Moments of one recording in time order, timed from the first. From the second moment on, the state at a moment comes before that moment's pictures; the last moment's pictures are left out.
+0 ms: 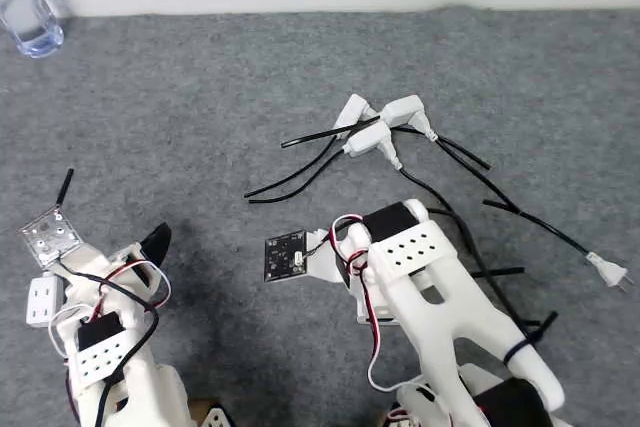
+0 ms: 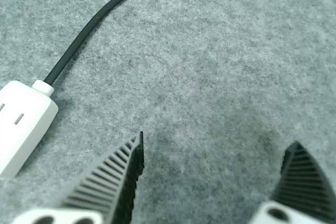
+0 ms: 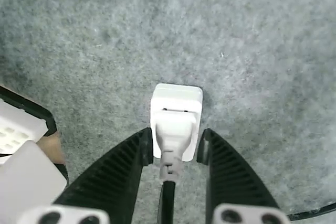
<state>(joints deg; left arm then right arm) -31.1 -56.3 89.0 29.8 15.9 -28.4 -21.6 42.6 80.7 64.0</state>
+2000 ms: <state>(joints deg) -31.1 -56.3 89.0 29.8 15.9 -29.0 -10.6 44.5 69.9 60.0</state>
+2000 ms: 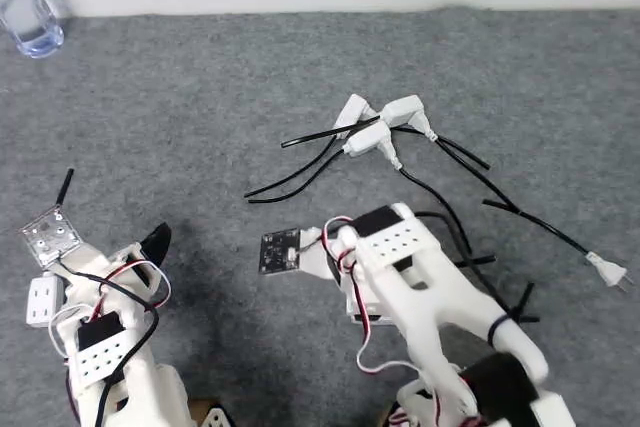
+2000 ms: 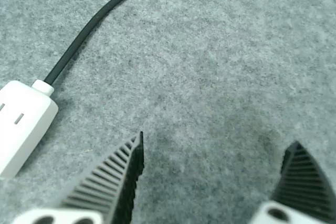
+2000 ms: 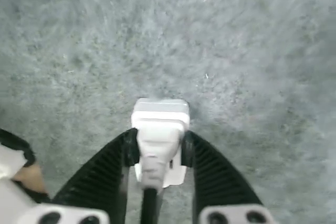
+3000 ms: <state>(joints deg) -31.1 -56.3 89.0 29.8 15.9 -29.1 -28.6 49.4 74.3 61.8</state>
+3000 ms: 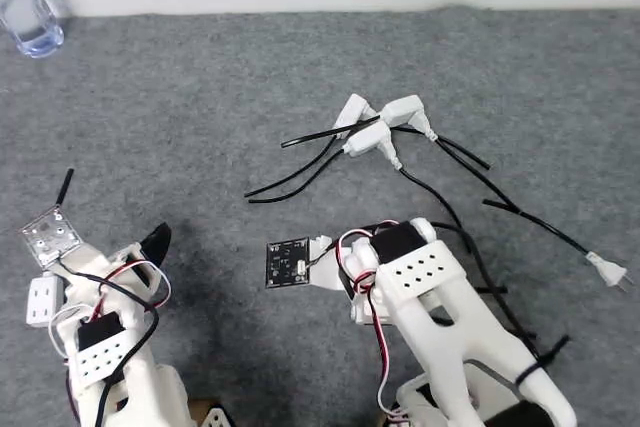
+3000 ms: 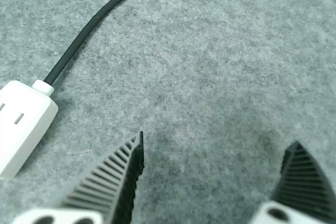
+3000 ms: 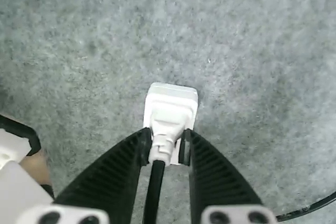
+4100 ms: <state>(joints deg) -31.1 -56.3 89.0 29.8 15.9 -29.3 -27.0 51.8 68.7 61.7</state>
